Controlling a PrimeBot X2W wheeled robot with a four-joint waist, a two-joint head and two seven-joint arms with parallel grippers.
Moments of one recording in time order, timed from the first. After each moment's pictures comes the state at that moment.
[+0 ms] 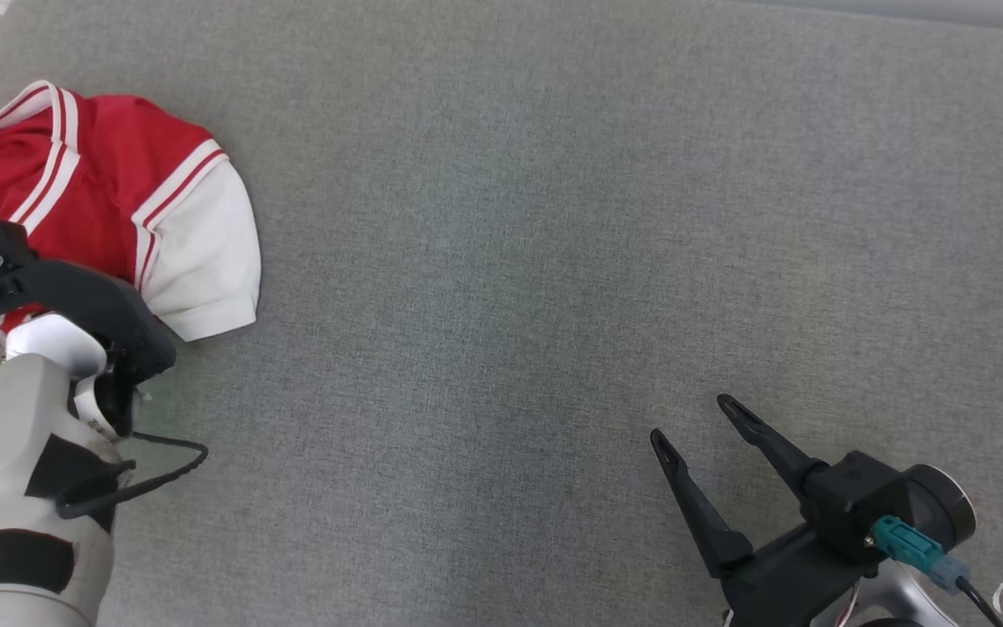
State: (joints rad) left arm -0.98 0.24 -0.06 1.18 -0.52 0.00 0.22; right arm -0.02 -0.23 0.26 -0.32 0.15 0.13 0.31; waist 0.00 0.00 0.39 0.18
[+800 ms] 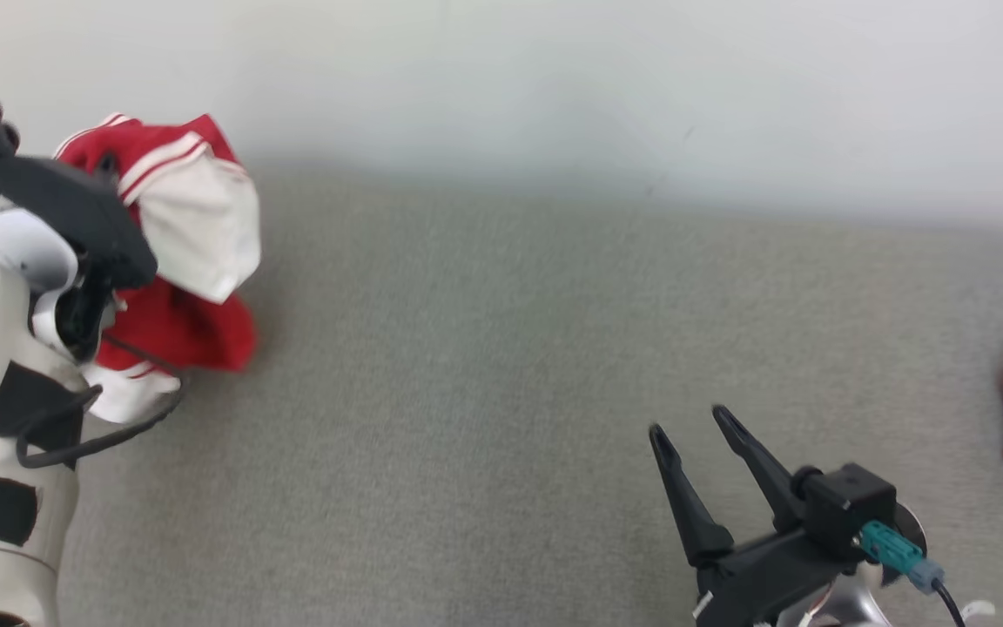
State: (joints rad) left arm -1.08 0.29 -0.15 1.05 -0.54 -0.12 0.19; right arm -0.06 -0.10 0.21 -0.04 0.20 0.13 0.07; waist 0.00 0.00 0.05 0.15
